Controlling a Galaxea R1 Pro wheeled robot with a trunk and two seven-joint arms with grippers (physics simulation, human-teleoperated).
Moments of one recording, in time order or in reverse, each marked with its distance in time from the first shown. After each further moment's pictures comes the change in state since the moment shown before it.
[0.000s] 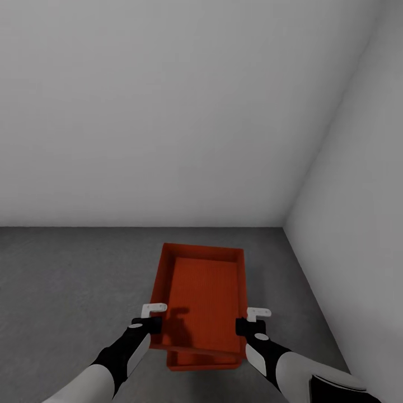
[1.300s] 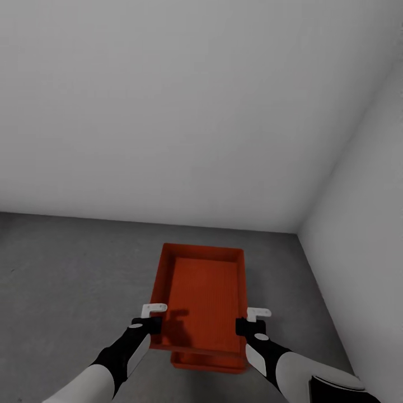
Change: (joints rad) left arm 0.000 -0.001 0.002 0.002 -0.006 -0.001 -0.001; right arm 0.000 0.000 0.030 -0.001 -0.030 -0.002 -0.002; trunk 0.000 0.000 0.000
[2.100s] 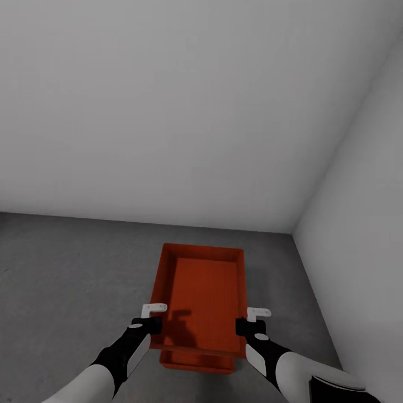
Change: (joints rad) left arm 0.000 0.001 -0.002 0.000 0.002 0.000 0.000; right arm 0.000 0.001 0.000 0.001 0.000 0.000 0.000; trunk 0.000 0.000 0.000
